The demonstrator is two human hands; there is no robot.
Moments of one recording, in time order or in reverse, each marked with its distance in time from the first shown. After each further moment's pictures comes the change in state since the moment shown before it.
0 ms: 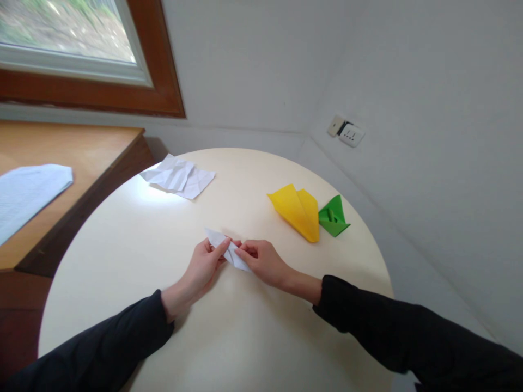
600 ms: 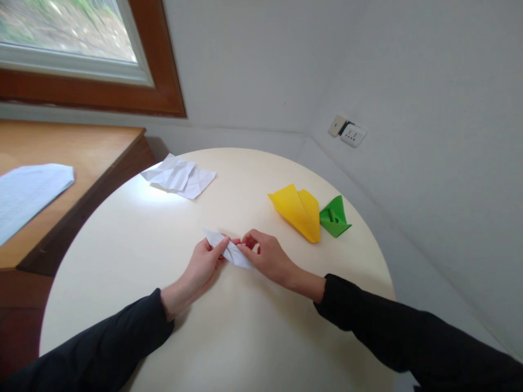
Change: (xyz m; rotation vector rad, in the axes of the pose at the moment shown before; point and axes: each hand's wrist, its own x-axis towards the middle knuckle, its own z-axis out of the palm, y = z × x) left_hand 0.003 -0.001 0.001 -0.009 0.047 -0.024; right_hand 0.002 0.001 -0.008 -0.212 0.129 -0.127
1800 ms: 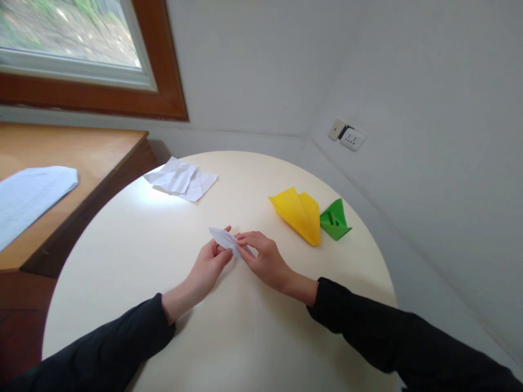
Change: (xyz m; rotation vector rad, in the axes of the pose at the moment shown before) left_hand 0.003 -0.005 -0.003 0.056 -0.074 0.069; right_hand 0.003 0.006 0.012 0.054 0.203 -0.323
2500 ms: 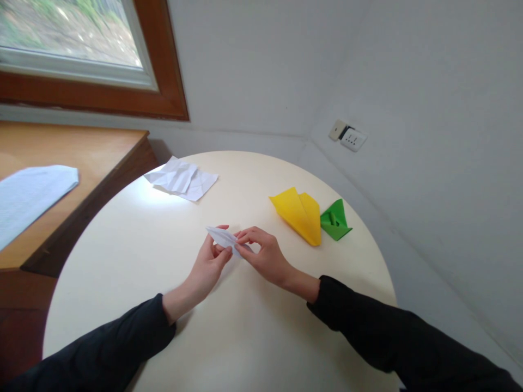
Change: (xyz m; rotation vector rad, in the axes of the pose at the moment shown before) left_hand -0.008 0.011 0.007 -0.015 -0.013 0.080; right_hand 0.008 -0.006 -0.004 0.195 -0.003 0.113
